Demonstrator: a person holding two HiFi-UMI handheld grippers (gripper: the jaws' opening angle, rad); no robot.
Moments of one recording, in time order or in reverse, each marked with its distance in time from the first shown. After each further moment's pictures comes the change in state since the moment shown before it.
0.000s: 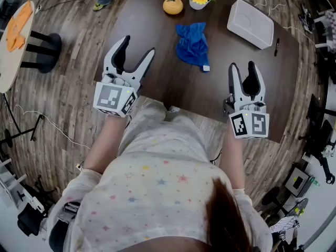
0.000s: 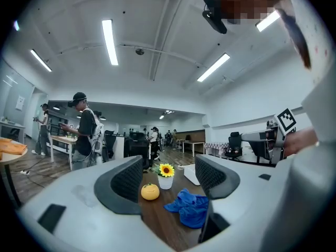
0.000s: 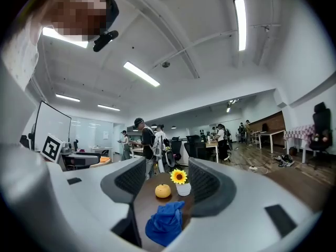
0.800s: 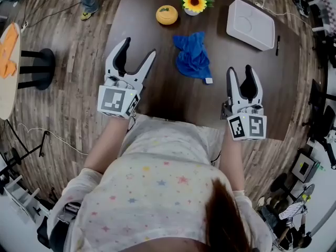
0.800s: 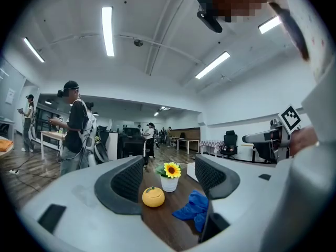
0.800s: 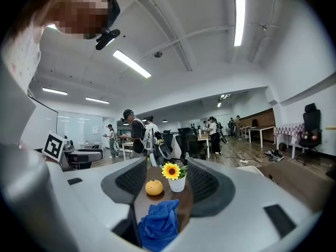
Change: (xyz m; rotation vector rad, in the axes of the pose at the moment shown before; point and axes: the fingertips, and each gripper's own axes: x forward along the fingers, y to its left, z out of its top) left arm 0.086 0.054 -0.021 0.001 0.026 -0.085; right arm 0.067 -0.017 -0.027 0.018 0.078 -0.110
